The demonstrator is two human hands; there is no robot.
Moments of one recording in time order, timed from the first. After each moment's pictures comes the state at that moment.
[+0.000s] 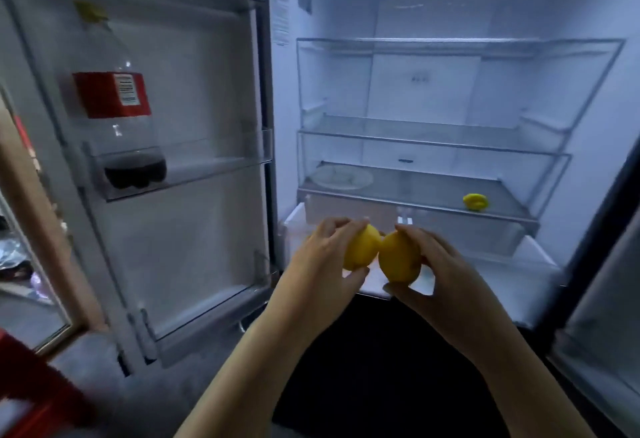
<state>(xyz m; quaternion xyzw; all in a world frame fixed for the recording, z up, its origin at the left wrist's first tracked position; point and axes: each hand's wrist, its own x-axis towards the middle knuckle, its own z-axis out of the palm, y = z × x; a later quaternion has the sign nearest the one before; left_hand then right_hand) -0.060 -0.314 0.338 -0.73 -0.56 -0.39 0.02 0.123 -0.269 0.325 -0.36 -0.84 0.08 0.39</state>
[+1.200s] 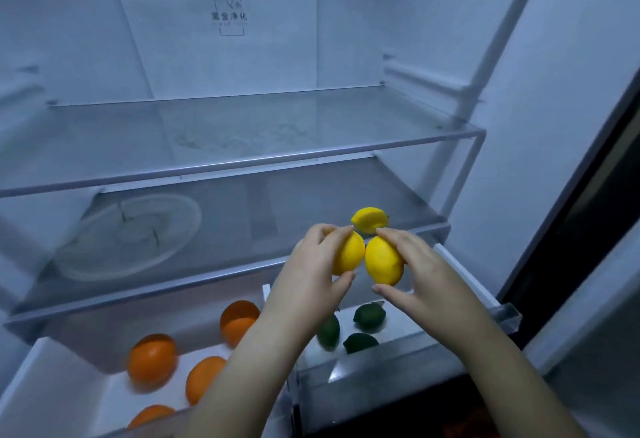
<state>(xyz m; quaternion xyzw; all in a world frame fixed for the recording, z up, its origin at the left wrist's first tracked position) 0.075 0.143 0.269 -0.85 -0.40 -0.32 -0.13 0.257 0.087 0.262 -0.59 -0.73 0.07 0.34</state>
